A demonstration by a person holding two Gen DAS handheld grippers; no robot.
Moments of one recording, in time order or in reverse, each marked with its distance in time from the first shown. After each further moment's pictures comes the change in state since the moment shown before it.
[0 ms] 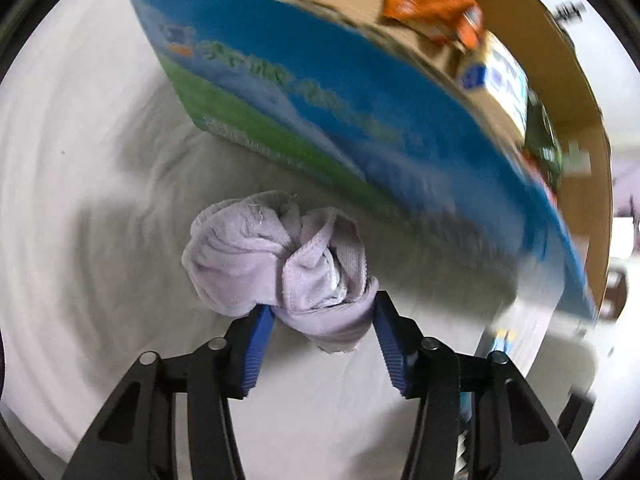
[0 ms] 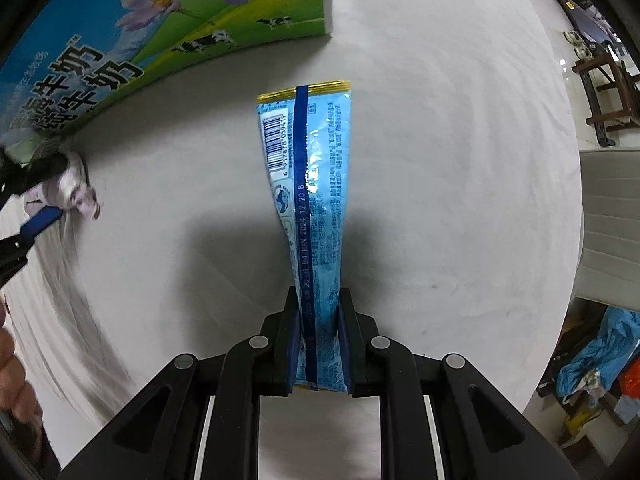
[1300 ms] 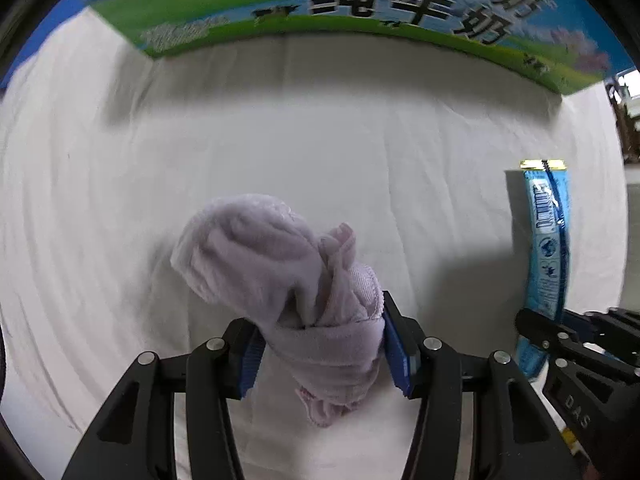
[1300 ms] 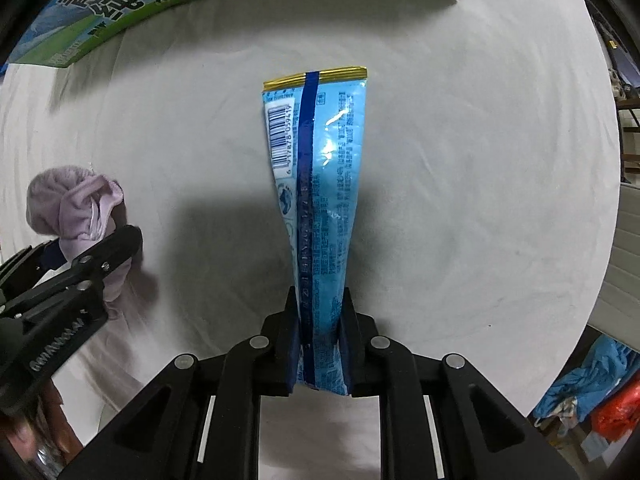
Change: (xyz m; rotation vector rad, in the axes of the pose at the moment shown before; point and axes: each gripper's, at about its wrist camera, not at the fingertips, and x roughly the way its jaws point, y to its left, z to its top) left arm 0.079 -0.104 -0.095 0.401 0.074 0.301; right arm 0.021 0.087 -0.016 -0.156 0.075 -0.015
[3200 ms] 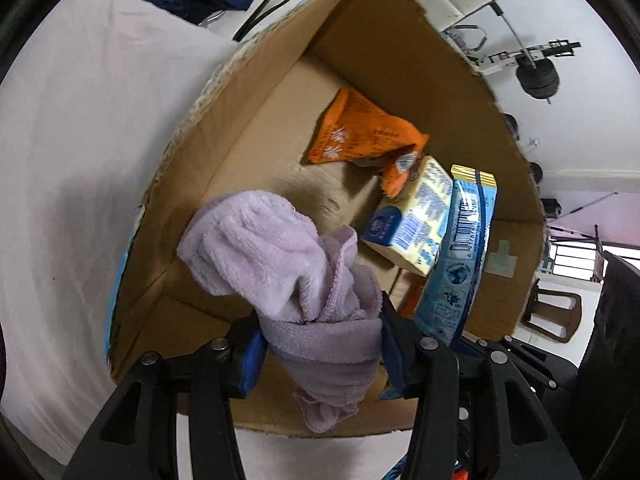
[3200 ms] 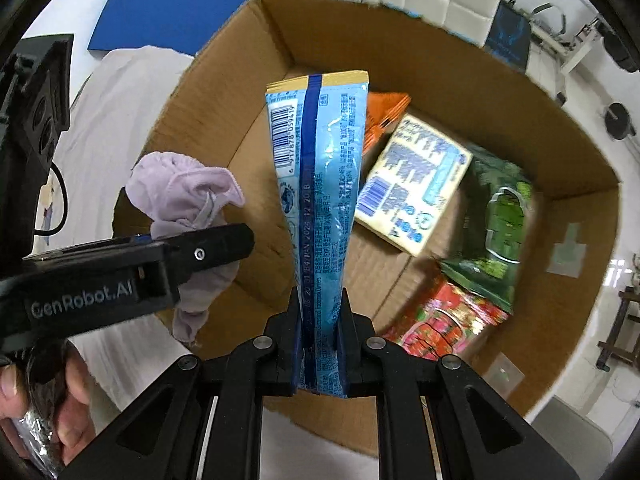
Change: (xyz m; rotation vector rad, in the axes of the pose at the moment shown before) left arm -0.140 0.176 0.150 -0.493 -0.061 -0.468; right arm -0.149 0.097 0.207 -0.455 -0.176 0.080
